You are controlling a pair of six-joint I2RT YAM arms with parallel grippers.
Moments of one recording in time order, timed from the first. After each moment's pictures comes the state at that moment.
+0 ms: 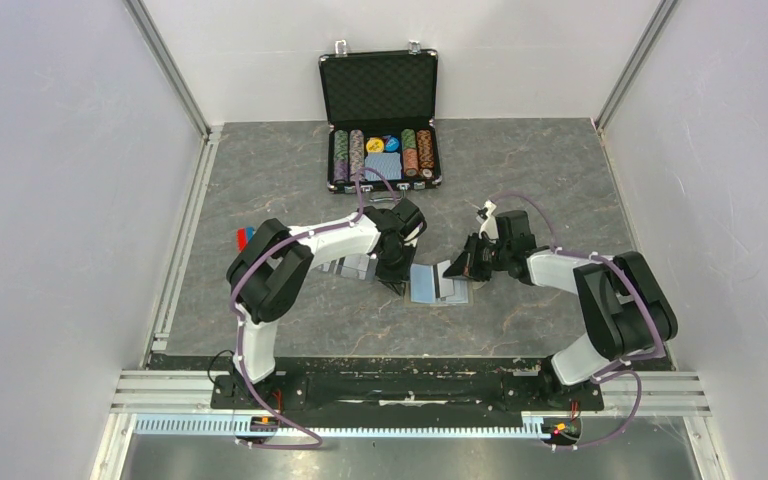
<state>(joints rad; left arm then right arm) -0.79 1.97 1.34 -0.70 0.18 -0.49 0.28 1.56 0.60 0.09 -0.60 0.59</state>
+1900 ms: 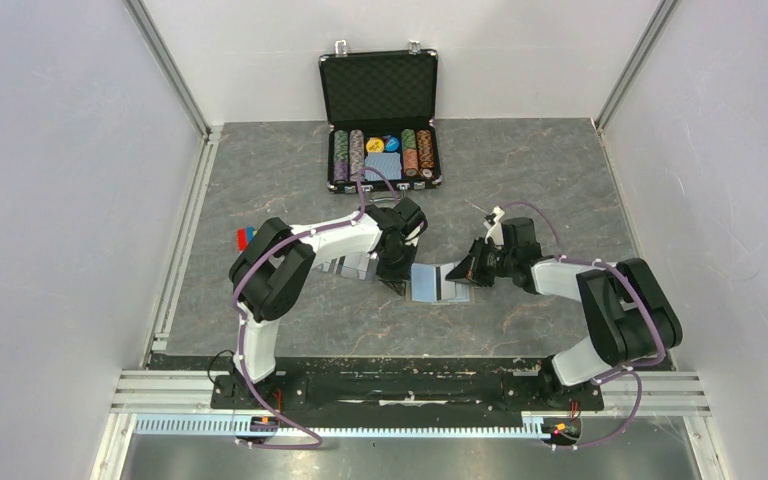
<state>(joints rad) -0.79 1.99 1.37 -0.72 0.19 -0.49 0.26 1.53 0.52 0.18 -0.61 0.68</state>
